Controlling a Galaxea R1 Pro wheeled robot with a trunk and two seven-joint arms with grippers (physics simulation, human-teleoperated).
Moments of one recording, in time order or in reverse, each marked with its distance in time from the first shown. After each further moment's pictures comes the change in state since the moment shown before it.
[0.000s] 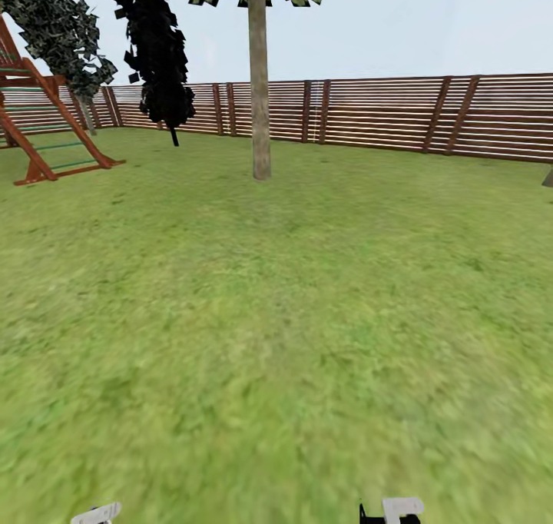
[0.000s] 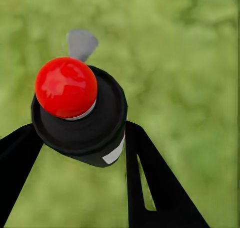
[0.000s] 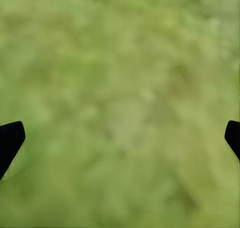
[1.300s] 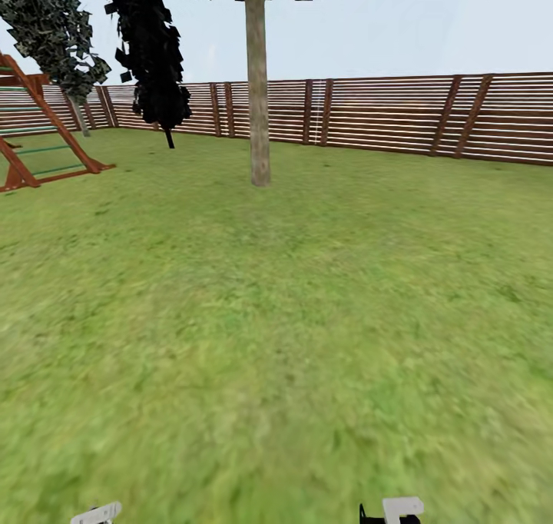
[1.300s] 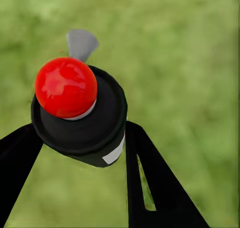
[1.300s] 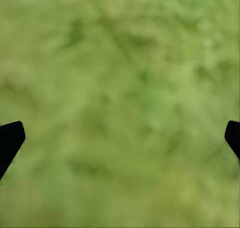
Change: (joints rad) left arm 0.000 0.000 -0.001 0.000 0.000 -0.001 0.000; right arm 0.001 0.000 0.000 0.000 0.000 0.000 -0.001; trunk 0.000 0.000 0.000
